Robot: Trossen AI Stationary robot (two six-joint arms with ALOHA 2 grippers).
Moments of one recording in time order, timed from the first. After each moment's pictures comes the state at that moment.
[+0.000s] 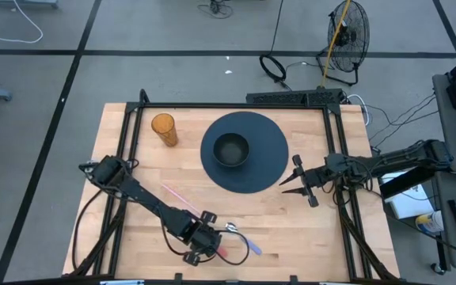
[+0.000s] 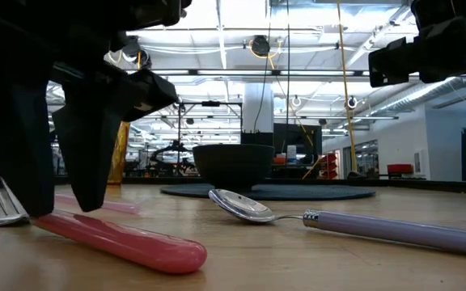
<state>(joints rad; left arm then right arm) -0.55 2.00 1.33 -0.54 -0.02 -0.18 0.11 0.67 0.15 0.40 -0.21 -0.15</state>
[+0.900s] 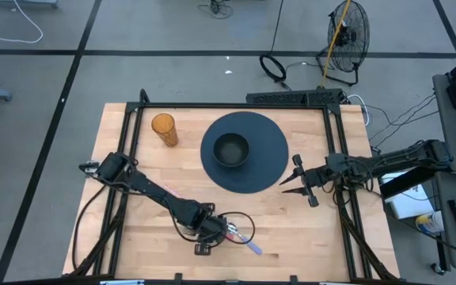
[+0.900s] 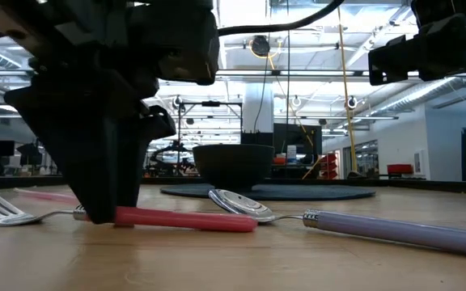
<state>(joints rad) -0.46 2.03 1.33 -0.64 0.08 -0.41 0.11 0.67 0.15 0.42 -0.21 -0.14</state>
